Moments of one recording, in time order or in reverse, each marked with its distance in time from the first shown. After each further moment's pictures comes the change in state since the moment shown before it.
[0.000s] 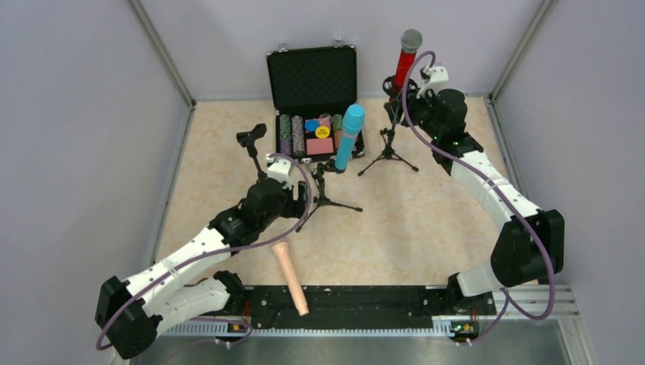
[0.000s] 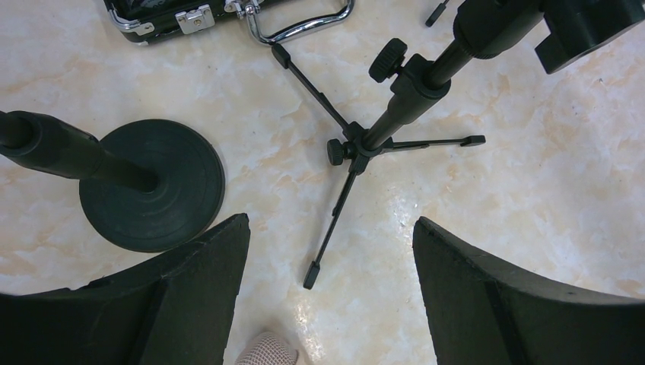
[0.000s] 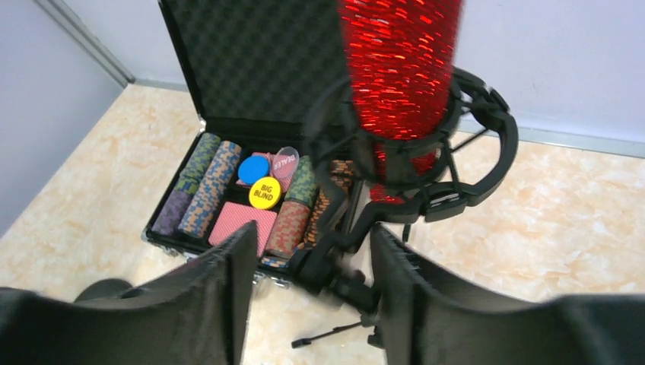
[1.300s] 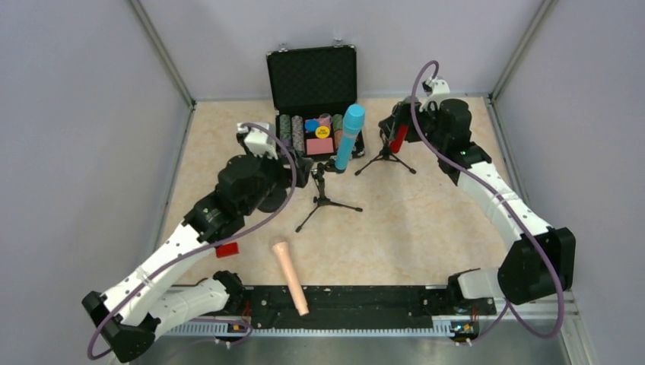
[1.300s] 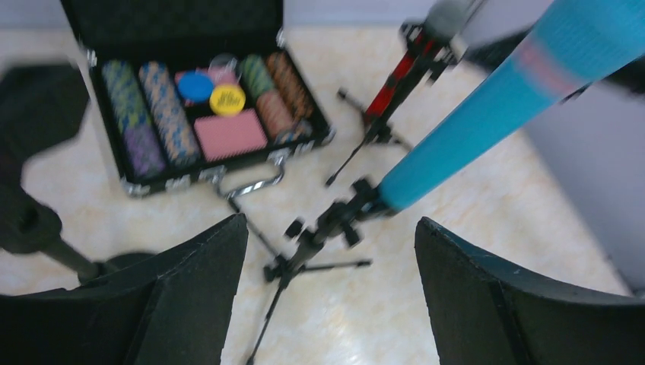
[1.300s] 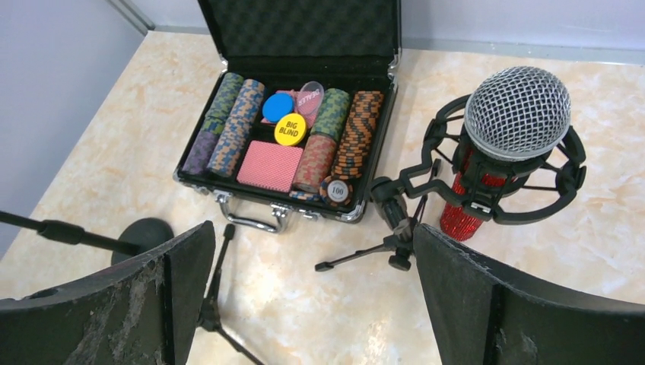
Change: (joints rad) left arm 0.000 -0.034 0.253 -0.003 -0.010 -0.034; right arm 0.000 -0.099 -0.073 -0.150 -0.059 0.043
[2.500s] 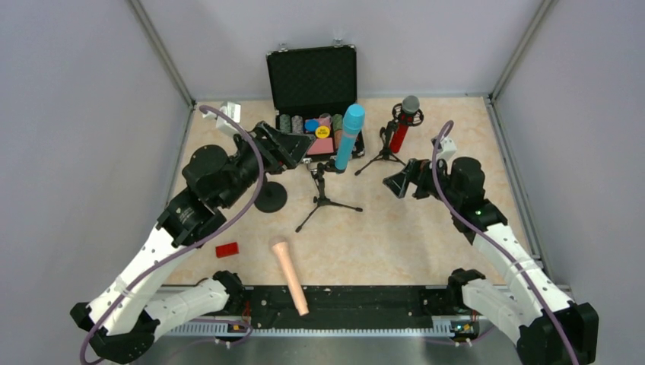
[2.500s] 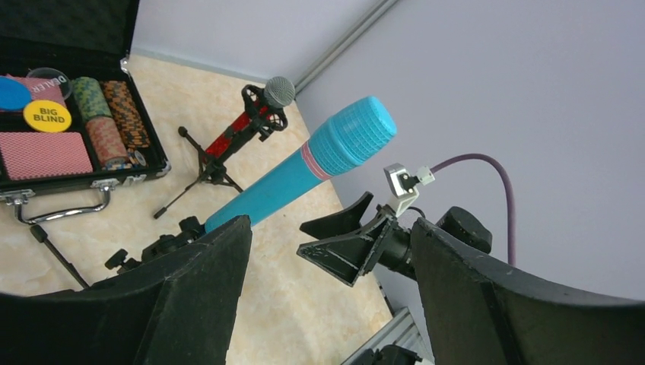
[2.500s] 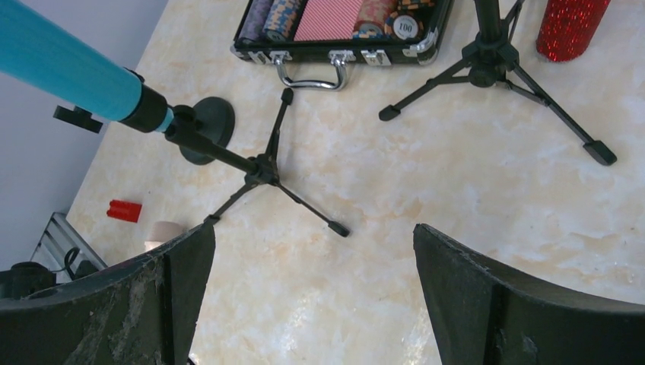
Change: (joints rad) left arm 0.000 -0.018 0.285 -0.020 0.135 -0.410; right arm 0.000 -0.470 -0.476 -0.076 -0.163 0.145
